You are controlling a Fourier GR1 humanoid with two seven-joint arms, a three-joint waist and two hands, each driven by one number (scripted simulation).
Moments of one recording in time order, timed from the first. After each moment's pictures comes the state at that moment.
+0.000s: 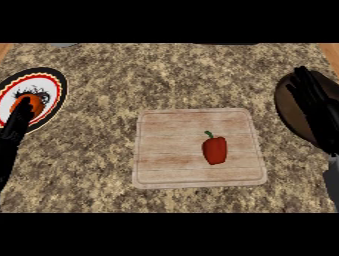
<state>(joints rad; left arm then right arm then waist) 0.02 0.55 -0.10 -1.65 0.12 0.20 0.05 -0.23 -0.36 -0.03 -1.53 -0.27 0.06 0.13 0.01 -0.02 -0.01</state>
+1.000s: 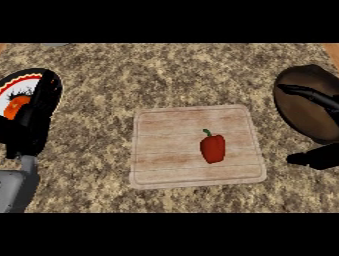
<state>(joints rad) -0.22 0.37 -0.06 -1.46 0.20 0.22 0.05 -0.26 -0.61 0.06 -1.50 0.04 0.35 -0.35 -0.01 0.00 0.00</state>
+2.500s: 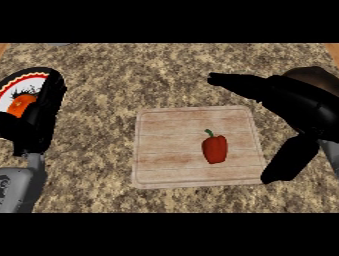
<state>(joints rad) -0.24 0.29 -0.01 -1.43 0.13 0.16 0.05 -0.60 -0.47 0.23 -1.80 0.10 0.68 0.40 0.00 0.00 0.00</state>
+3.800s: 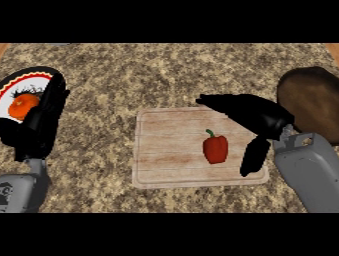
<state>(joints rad) -0.20 0.23 0.03 -1.50 0.06 0.12 0.09 -0.53 -0.32 0.30 -1.57 0.50 0.74 0.23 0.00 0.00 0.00</state>
